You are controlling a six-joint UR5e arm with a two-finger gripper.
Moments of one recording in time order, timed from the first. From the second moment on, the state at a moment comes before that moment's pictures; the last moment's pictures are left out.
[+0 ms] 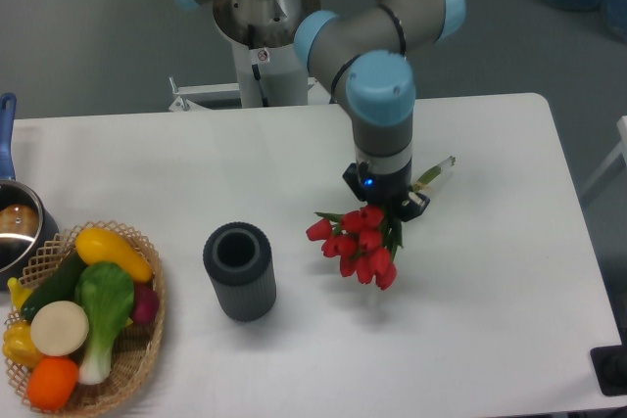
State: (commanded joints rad) arm 2.50 -1.92 -1.80 -0.90 1.66 1.14
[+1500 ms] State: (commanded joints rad) arm 2.63 -1.82 -1.61 -0.83 1.39 0.90
